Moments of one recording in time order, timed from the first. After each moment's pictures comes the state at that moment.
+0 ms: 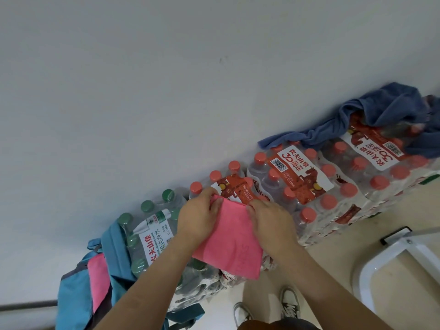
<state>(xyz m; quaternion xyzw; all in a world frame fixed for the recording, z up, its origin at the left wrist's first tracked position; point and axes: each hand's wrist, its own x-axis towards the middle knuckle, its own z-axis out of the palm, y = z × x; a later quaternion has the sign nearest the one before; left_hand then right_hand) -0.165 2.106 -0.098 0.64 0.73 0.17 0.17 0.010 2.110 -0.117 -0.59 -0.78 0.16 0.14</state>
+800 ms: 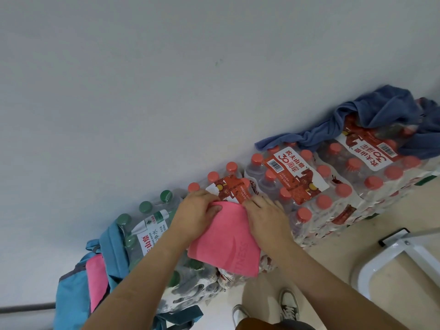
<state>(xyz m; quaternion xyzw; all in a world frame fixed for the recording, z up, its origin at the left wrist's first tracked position) -0.180 2.114 -0.100 0.74 0.64 0.14 0.15 0.013 2.111 -0.121 -0.56 -0.81 0.09 0.17</state>
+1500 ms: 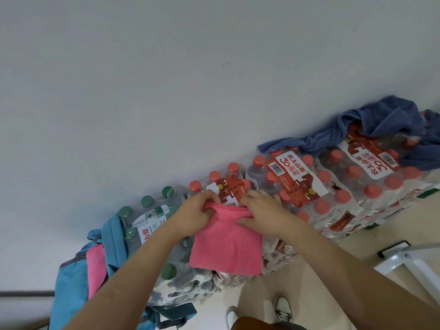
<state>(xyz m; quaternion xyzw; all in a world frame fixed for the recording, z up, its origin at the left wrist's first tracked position) -0.175 2.101 -0.070 0.63 0.66 0.15 0.37 0.023 2.143 -0.086 -0.46 -0.85 0.24 -0.06</state>
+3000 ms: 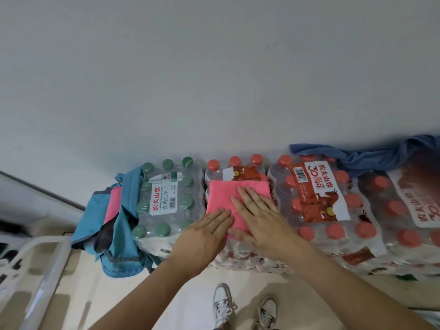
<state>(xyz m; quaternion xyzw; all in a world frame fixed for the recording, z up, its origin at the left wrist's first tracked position) -0.109 2.009 -0.126 0.75 0.66 0.07 0.00 0.048 2.141 -0.123 -0.22 -0.96 0.16 -0.03</state>
